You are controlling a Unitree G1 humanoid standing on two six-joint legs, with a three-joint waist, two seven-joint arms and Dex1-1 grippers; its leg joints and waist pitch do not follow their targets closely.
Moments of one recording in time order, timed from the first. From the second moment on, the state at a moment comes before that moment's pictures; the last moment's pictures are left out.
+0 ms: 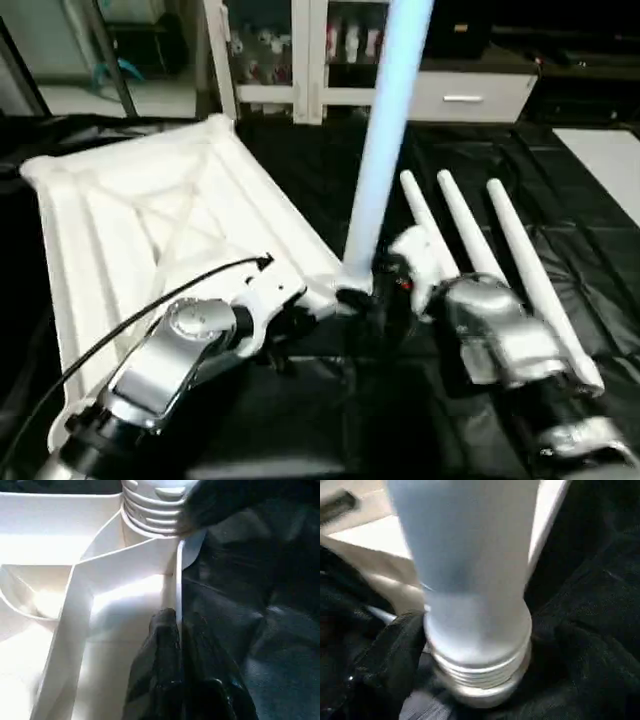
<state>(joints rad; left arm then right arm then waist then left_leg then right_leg) -0.30 0.45 -0.35 -0.13 -0.07 0.72 -0.75 -0.44 -0.33 0.18 0.35 0.20 0.32 0.90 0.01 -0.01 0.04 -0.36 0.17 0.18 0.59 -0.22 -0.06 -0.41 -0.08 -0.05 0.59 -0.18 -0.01</state>
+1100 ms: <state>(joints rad) -0.31 0.49 -0.36 -0.13 -0.09 0.73 -0.79 -0.53 -0.25 0.16 0.60 0.20 0.16 0.98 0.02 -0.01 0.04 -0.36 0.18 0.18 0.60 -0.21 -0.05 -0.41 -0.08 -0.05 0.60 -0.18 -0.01</state>
